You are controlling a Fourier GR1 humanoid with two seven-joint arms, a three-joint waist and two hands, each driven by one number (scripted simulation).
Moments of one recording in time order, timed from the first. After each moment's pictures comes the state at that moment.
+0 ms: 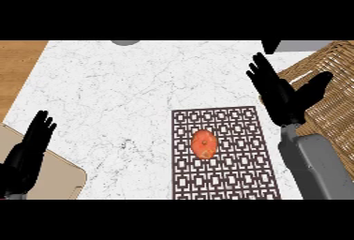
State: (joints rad) left arm 0.09 0.48 -0.07 -1.45 0.40 0.16 -0.14; right arm -0.42 -0.26 0.13 -1.36 -0.39 -0.09 0.14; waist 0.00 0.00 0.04
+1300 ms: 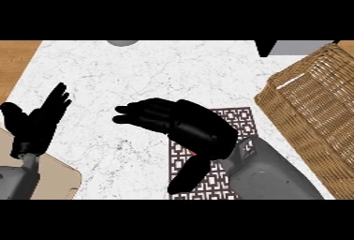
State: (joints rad) left arm -0.17 0.50 -0.11 -1.37 0.34 0.16 0.14; right arm -0.66 -0.18 0.58 -1.63 0.21 0.23 0.03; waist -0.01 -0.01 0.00
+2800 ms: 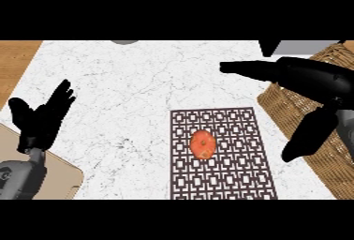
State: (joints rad) left arm -0.21 0.43 -0.06 -1.33 0.27 0.12 0.14; right arm -0.68 -0.50 0.14 -1.68 0.03 0.85 0.26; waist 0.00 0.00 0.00
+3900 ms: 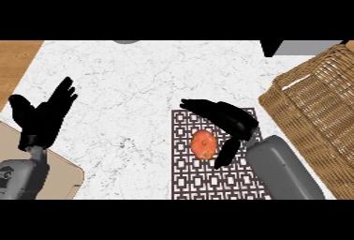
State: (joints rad) left arm -0.22 0.38 0.00 -1.37 0.21 0.07 0.20; right arm -0.47 -0.17 0.34 -1.29 0.59 0.41 -0.22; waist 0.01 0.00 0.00
